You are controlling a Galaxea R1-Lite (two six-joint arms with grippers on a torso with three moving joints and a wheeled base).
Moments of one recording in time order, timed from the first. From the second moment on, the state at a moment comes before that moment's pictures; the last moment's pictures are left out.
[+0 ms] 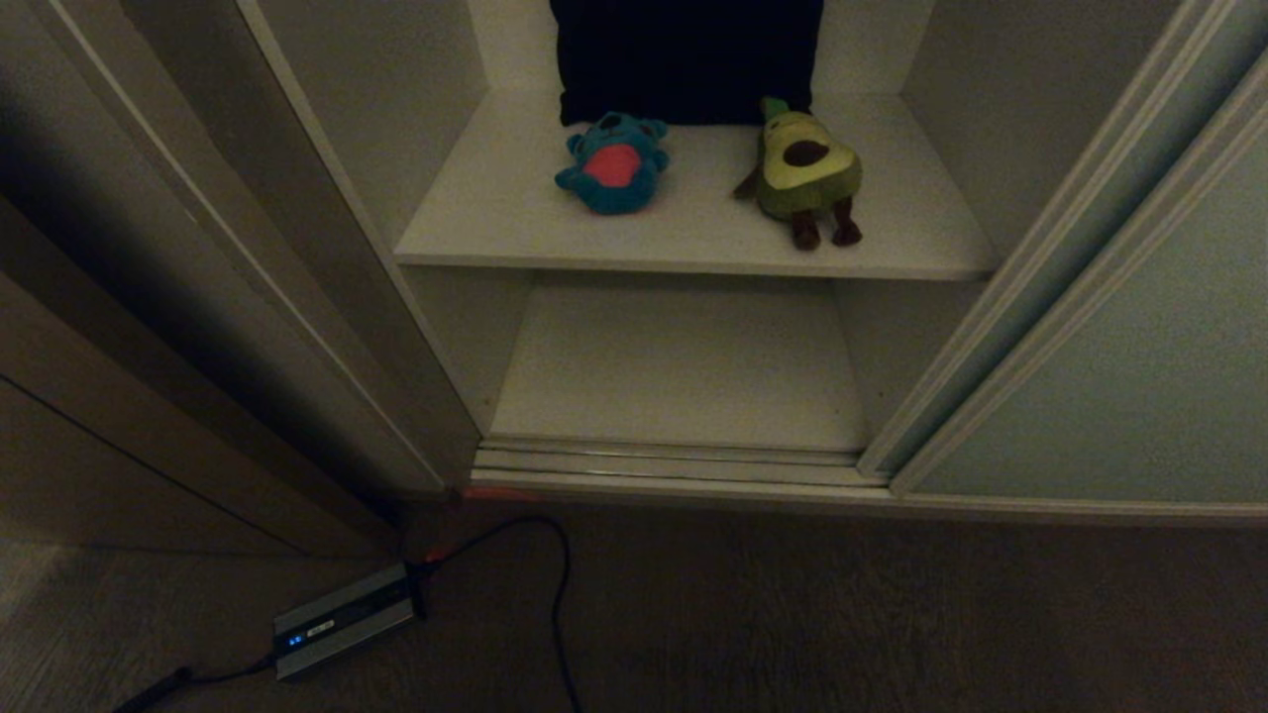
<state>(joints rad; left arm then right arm) 0.00 0.00 0.00 0.00 -0.01 0.06 -0.01 0.00 0.00 0.01 0.02 -0.05</state>
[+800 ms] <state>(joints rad) 0.00 0.00 0.00 0.00 0.00 0.02 -0.01 0.00 0.00 0.01 0.02 -0.05</state>
